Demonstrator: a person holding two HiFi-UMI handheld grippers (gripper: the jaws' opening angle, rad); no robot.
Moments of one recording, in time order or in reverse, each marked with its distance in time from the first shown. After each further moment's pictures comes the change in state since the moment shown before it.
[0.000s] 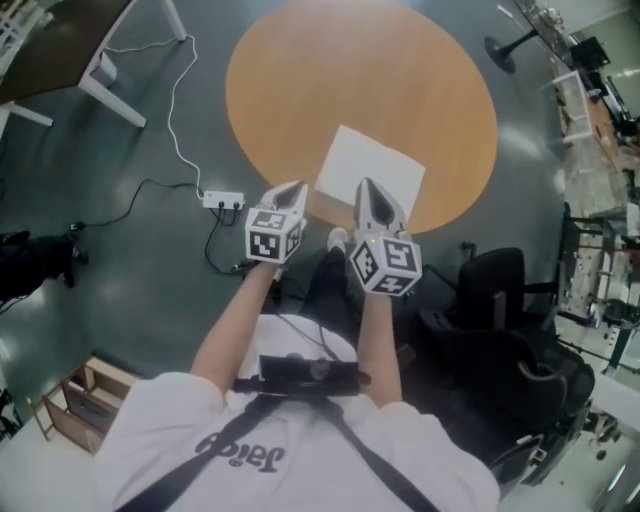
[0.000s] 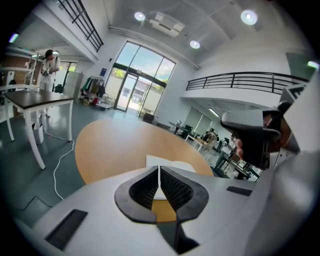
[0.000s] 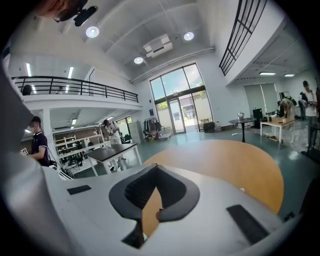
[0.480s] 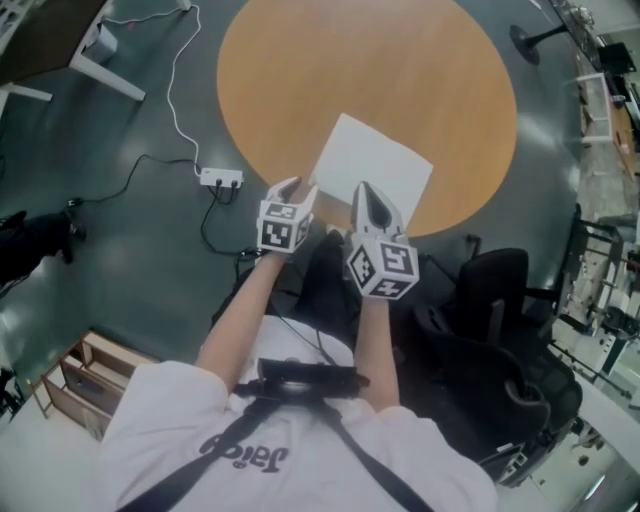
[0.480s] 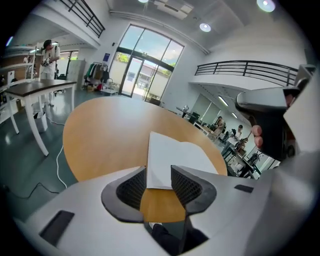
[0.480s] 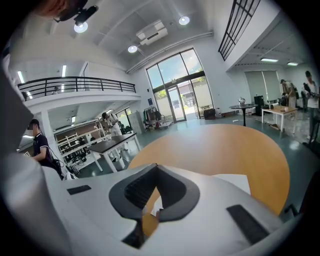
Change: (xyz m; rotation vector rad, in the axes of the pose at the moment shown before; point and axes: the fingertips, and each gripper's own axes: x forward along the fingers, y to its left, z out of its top) left arm 0.064 0.004 -0.073 -0.054 0.190 0.062; right arm 0.024 -0.032 -0.043 0.049 0.136 0.033
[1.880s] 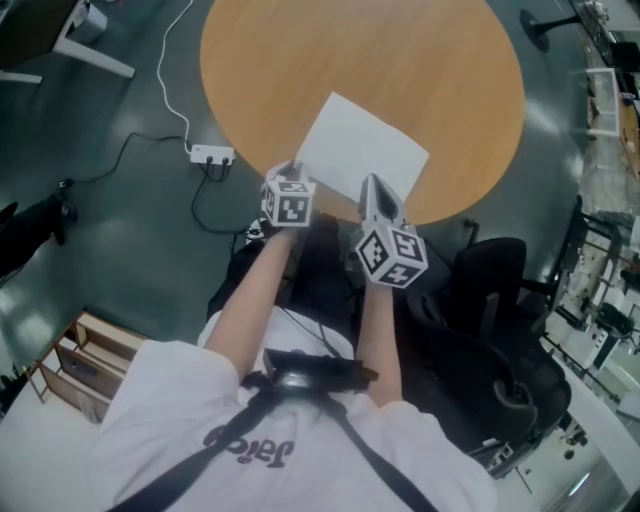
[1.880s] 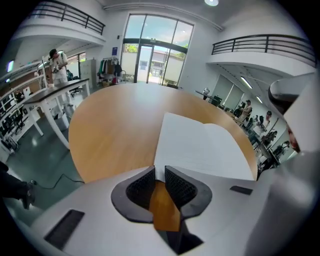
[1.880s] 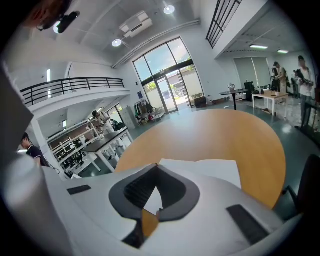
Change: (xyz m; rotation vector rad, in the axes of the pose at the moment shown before) left arm 0.038 0.018 -0.034 -0.010 0.161 0.263; right arm 0.000 -0.058 -0.029 0.133 0.101 -0.040
